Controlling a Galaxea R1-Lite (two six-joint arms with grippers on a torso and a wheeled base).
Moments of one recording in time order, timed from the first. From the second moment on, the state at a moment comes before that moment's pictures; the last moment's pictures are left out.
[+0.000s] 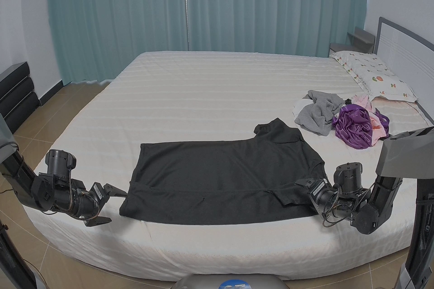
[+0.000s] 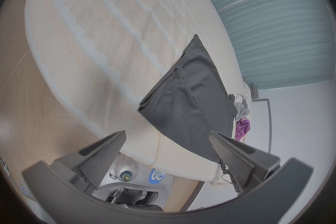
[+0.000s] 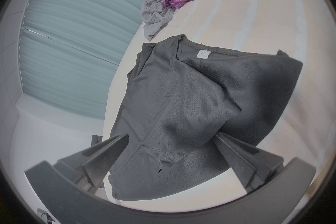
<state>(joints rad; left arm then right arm) 0.08 1.92 -0.54 -0.43 -0.47 -0.79 0.29 2.28 -0.49 -1.18 0.03 1.12</state>
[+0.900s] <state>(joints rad) 0.08 1.93 -0.54 -0.43 -0.47 -0.79 0.29 2.24 -0.46 -1.18 0.00 1.12</state>
